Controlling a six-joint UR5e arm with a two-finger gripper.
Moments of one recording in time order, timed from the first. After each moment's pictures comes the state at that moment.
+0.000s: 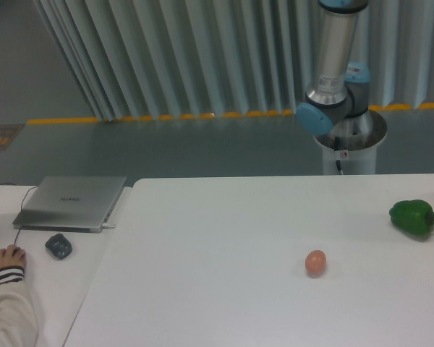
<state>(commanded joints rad) 2.95 -1.70 -1.66 -1.16 1.39 1.21</state>
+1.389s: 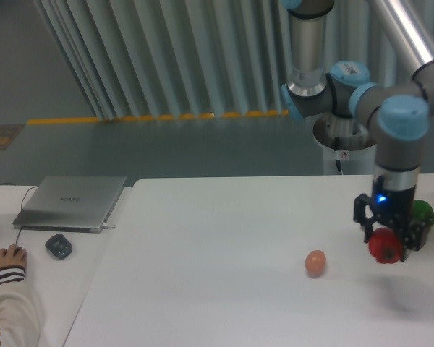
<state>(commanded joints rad) 2.37 -1.90 -1.65 -1.04 1.56 0.94</state>
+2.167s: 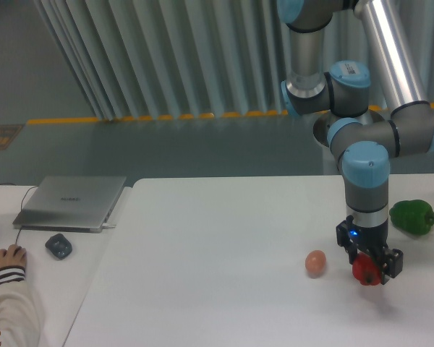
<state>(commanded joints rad) 2.34 -1.97 -1.65 -1.00 1.59 0.94</state>
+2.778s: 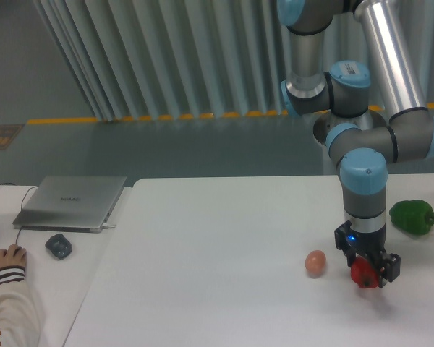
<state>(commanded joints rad) 2.34 -1.99 -1.65 -0.99 1.60 0.94</state>
